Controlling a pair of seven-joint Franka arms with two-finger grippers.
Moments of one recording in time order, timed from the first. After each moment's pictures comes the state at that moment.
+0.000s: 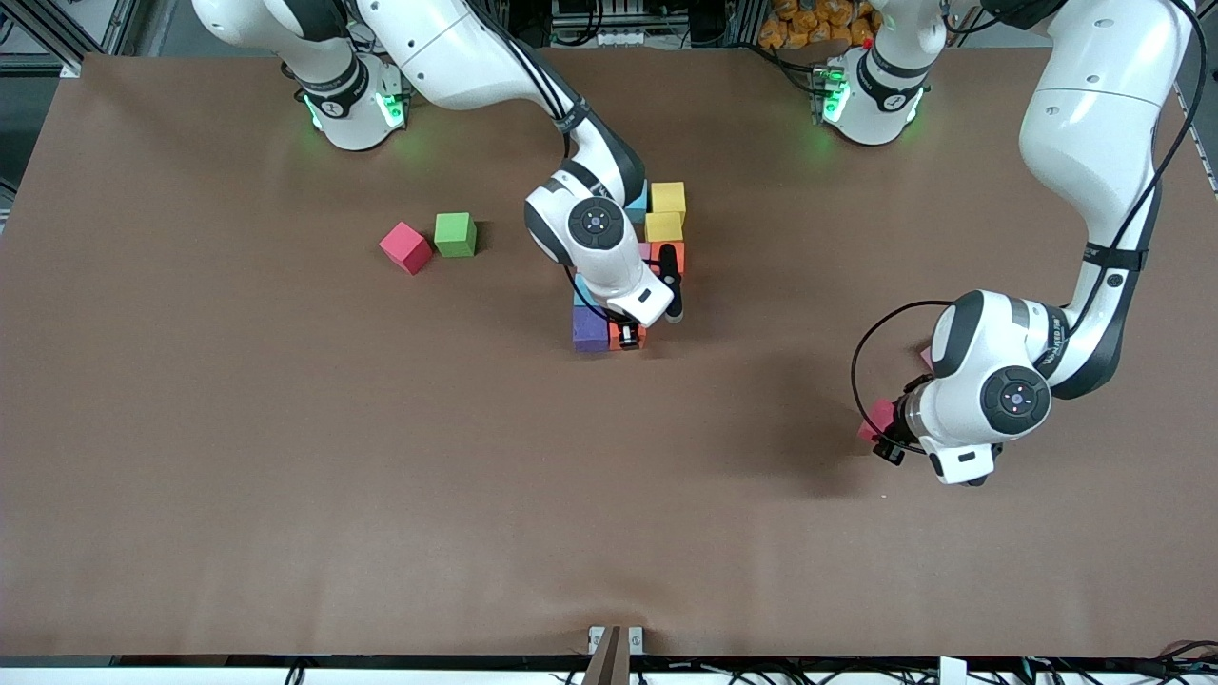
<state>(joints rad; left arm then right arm) 0.10 0.69 -0.32 -1.55 0.26 2.08 -1.34 0.89 0.77 -0.06 -1.54 0.18 2.42 -0.92</state>
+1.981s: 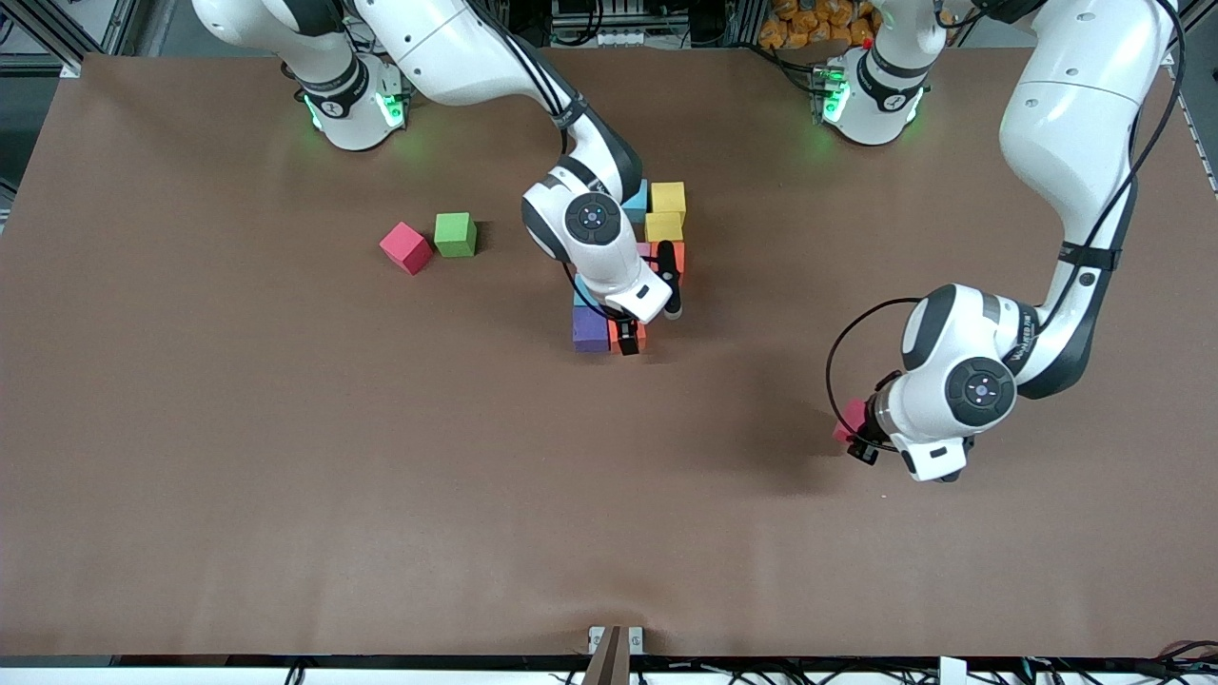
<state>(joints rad) 0.05 0.69 -0.35 -1.54 0.26 2.08 -1.50 0.89 0.74 -0.06 -1.57 0.18 2.43 -0.93</state>
